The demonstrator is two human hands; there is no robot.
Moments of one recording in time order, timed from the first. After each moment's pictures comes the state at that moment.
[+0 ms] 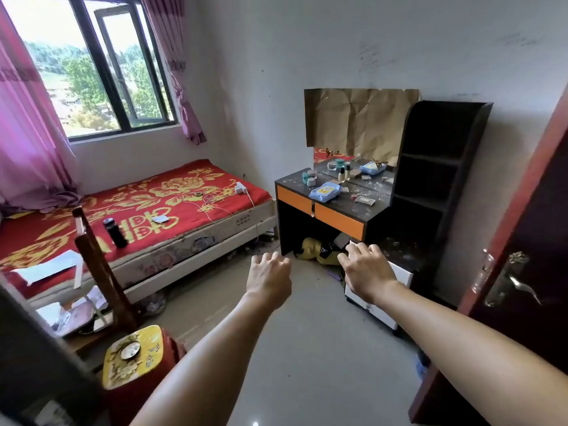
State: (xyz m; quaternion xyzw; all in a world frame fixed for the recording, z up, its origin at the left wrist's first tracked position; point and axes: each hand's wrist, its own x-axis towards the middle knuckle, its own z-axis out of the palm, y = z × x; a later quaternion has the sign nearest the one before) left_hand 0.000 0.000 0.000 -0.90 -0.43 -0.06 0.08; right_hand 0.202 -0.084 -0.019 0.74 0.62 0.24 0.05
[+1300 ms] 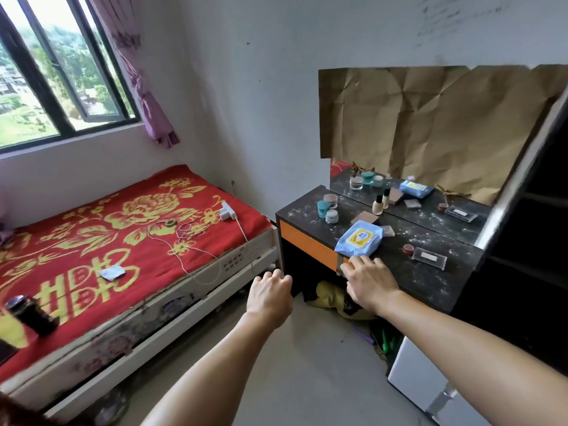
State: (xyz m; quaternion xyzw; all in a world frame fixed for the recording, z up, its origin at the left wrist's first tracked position) left_hand 0.232 0.583 -0.061 -0.92 -0.40 -0.04 0.03; right_hand 0.435 0.493 -0.064 0.77 0.62 0.11 0.06
